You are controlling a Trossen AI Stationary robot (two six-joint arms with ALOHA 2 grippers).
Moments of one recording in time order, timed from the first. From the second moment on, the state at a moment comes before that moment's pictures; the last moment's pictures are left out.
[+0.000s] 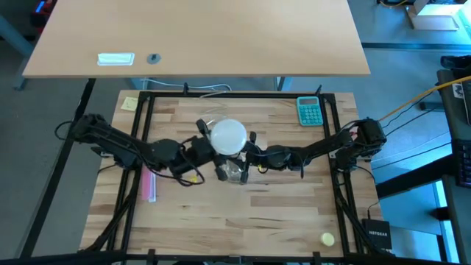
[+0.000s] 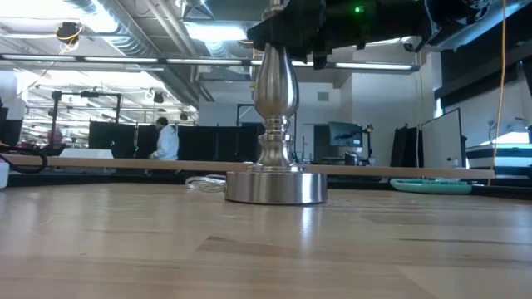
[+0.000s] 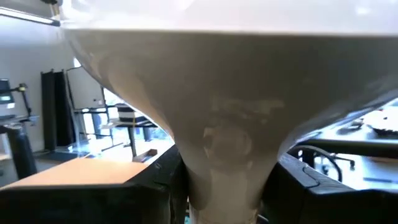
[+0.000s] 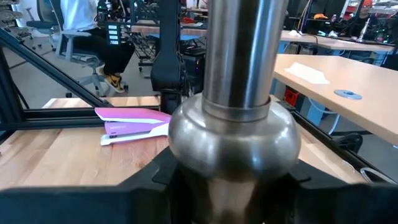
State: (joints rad) left arm -0.33 1.48 1.19 0.61 -0.76 0.30; right arm 0.18 1.69 0.83 0.80 0.35 -0.03
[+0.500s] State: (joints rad) left arm -0.29 1.50 1.20 0.47 -0.88 0.14; right arm 0.18 1.69 0.83 0.80 0.36 -0.04
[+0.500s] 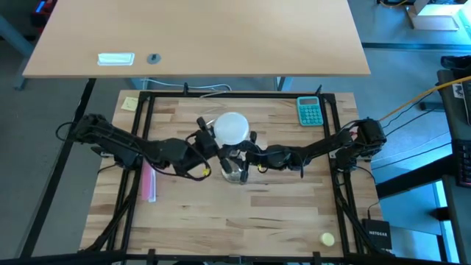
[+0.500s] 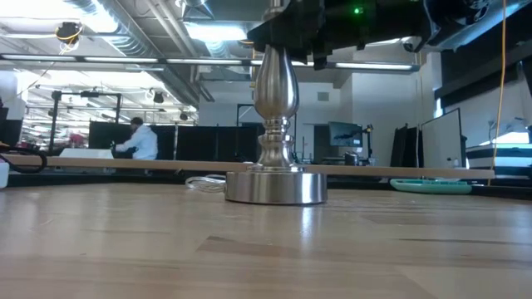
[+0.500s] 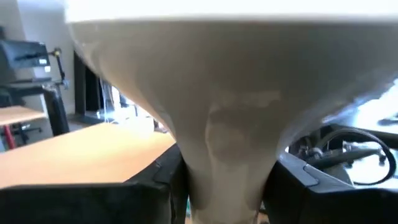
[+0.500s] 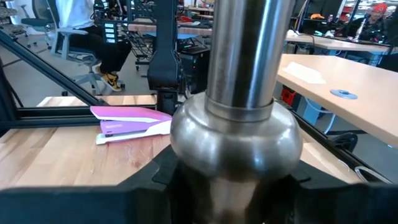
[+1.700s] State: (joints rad) left arm -0.31 1.41 1.17 0.32 -0.35 0.04; right arm 0.22 1.58 0.96 0.53 -0.14 -0.10
